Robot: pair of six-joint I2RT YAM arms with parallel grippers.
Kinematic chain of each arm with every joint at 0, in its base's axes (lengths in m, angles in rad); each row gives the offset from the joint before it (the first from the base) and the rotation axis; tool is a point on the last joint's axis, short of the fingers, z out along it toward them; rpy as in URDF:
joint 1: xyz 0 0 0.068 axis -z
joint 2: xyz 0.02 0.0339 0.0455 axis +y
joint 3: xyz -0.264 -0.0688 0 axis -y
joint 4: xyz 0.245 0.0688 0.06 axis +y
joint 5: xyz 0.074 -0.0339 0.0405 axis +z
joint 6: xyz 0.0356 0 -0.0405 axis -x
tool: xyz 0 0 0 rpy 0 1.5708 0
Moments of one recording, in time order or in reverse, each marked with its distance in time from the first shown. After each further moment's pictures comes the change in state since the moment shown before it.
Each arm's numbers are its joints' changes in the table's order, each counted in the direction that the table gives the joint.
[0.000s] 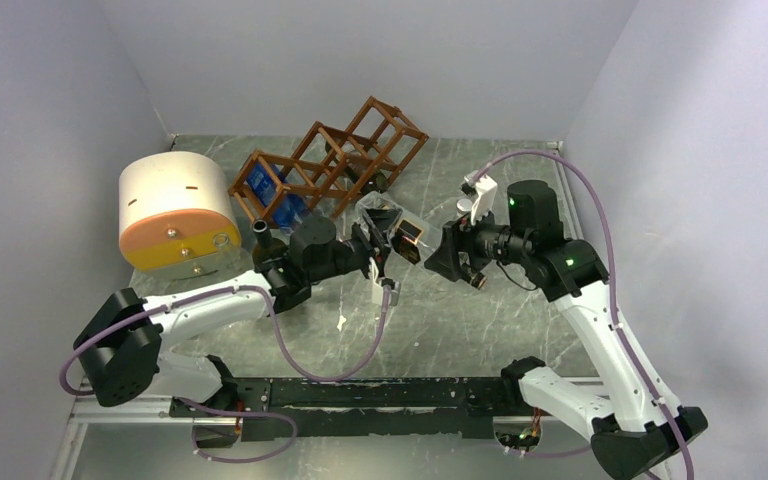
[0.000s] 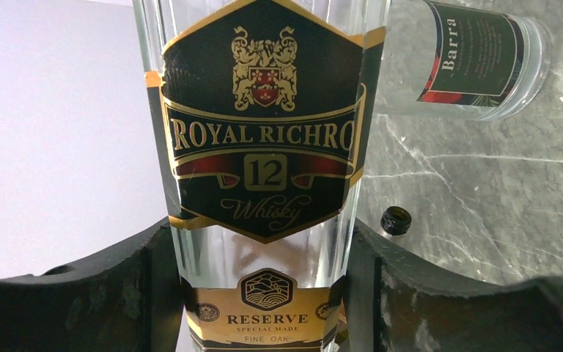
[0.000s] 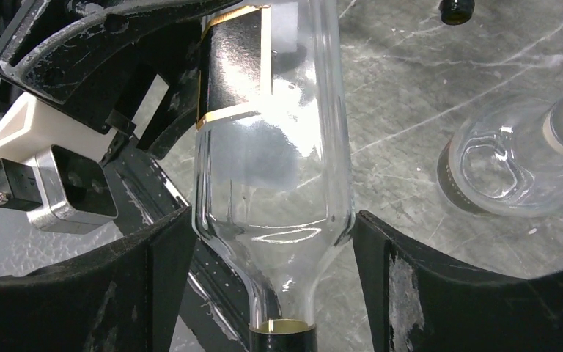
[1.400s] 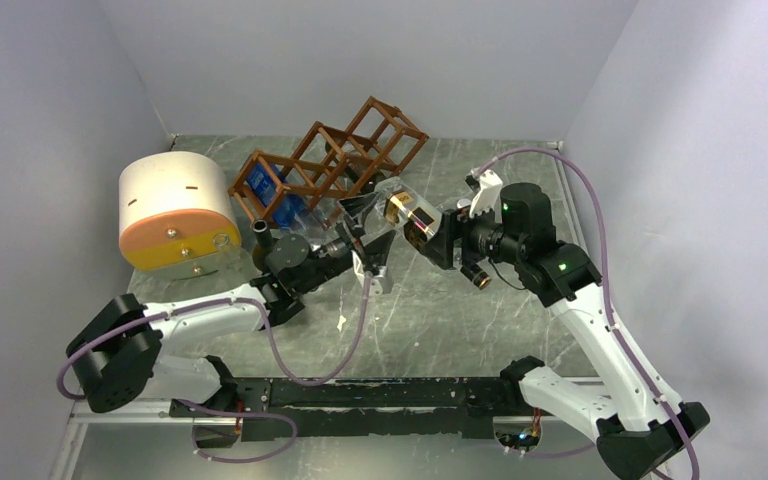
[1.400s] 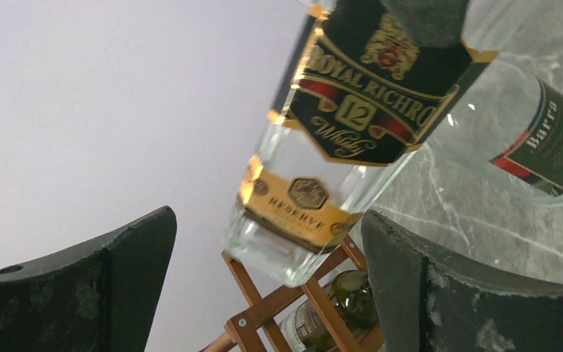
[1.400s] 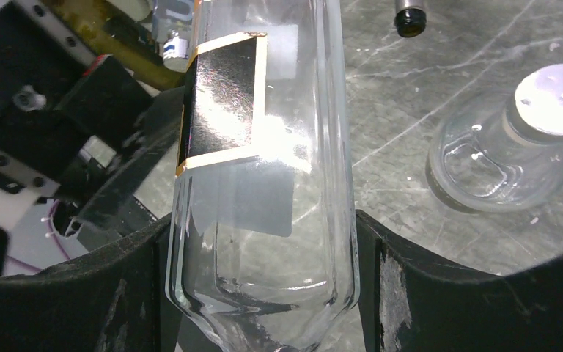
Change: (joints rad) left arm 0.002 -0.024 -0.141 -0.404 0.100 0.310; right arm -0.069 -0.012 -0.050 -0.135 -0.188 -0.188
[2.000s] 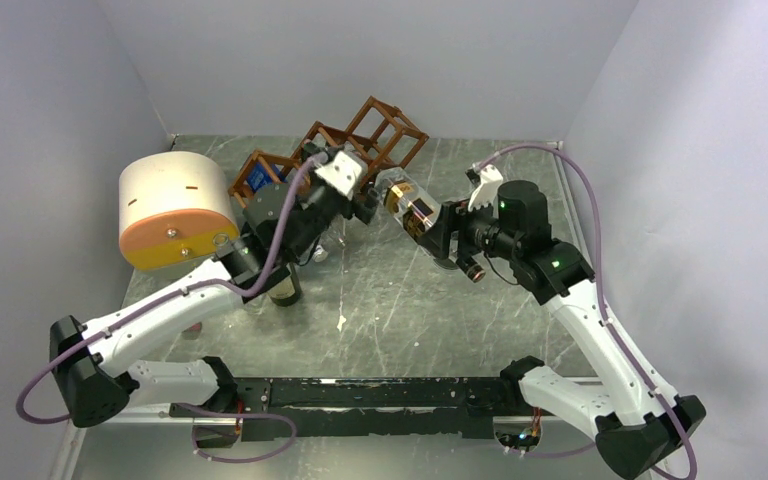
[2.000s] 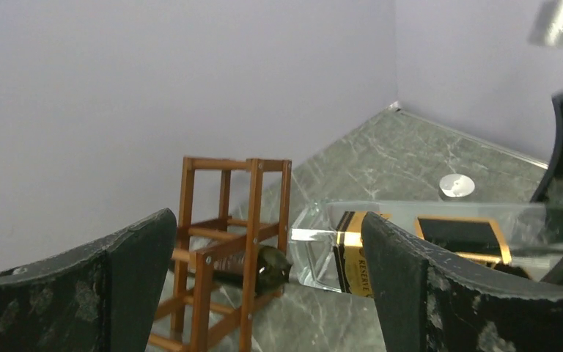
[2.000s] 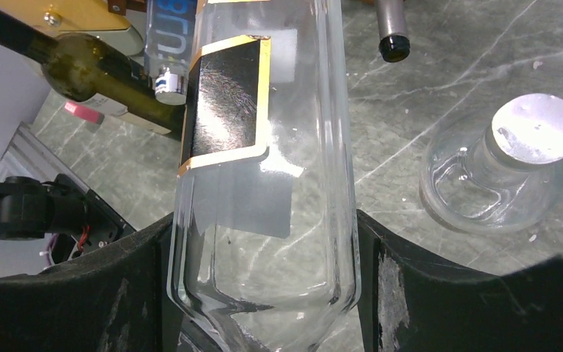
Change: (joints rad) left arm 0.000 -0.122 0.387 0.489 0.396 0.784; right arm 0.000 0.017 -0.021 -0.093 -0.053 -0.047
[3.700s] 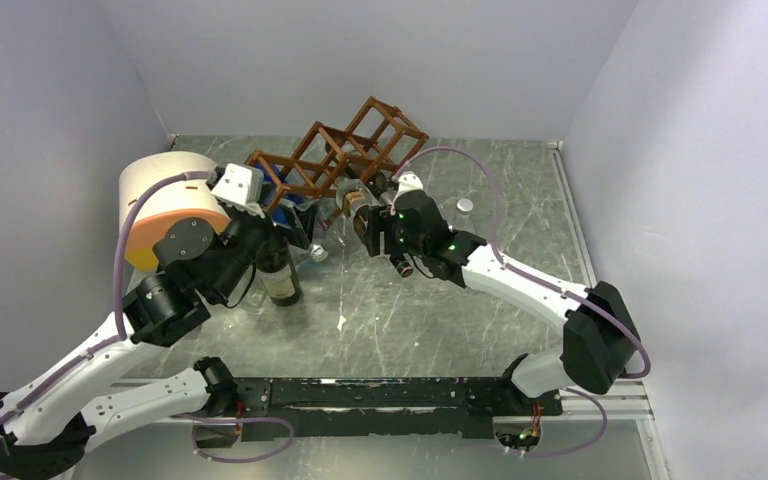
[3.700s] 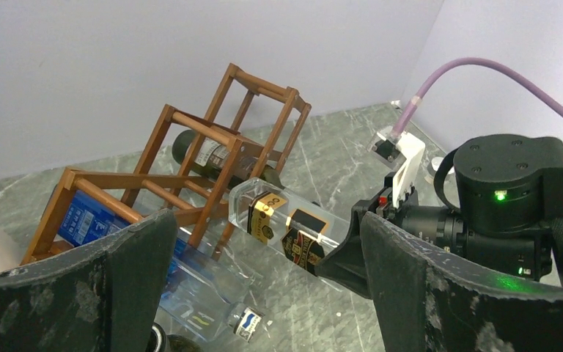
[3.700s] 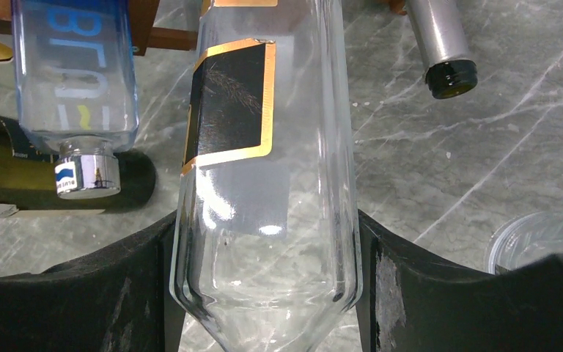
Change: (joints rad) left arm -0.003 -0.404 0.000 0.516 0.236 0.431; right arm -0.322 0.443 -0.071 -0.437 -0.425 -0.143
